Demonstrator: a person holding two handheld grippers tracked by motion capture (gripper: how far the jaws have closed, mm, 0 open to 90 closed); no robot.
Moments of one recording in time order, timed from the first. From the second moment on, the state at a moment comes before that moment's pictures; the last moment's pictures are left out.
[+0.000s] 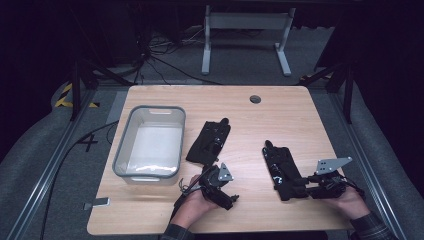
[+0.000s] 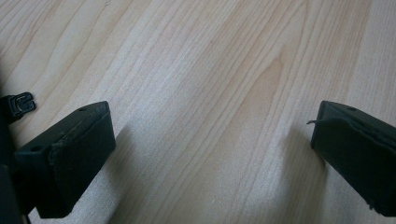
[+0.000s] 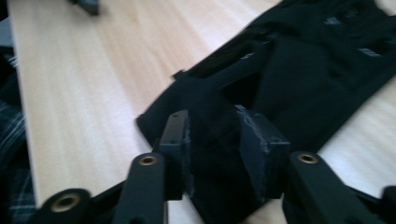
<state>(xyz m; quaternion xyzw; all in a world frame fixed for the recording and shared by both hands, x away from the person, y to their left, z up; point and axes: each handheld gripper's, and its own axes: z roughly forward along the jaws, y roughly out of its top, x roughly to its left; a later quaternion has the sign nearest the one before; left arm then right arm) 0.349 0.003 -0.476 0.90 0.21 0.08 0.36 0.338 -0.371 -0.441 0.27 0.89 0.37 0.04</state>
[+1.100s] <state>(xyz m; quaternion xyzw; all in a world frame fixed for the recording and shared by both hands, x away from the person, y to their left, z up) 0.353 0.011 -0.453 0.89 0.27 0.09 0.36 0.373 -0.423 -0.466 0.39 0.83 0.36 0.18</state>
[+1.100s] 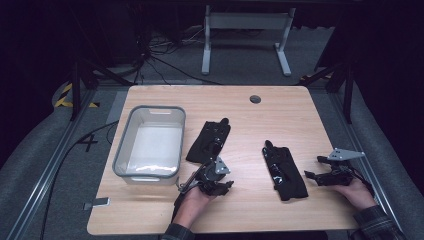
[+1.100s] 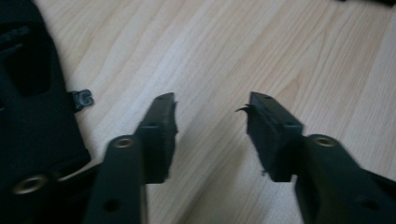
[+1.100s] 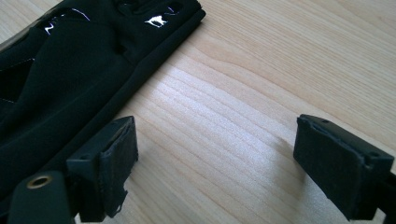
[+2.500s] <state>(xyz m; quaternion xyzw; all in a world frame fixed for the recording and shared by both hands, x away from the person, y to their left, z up) 0.449 0.001 -0.446 0.86 0.40 0.15 0.29 0.373 -0.423 -0.466 0.39 0.83 0.36 0.18</state>
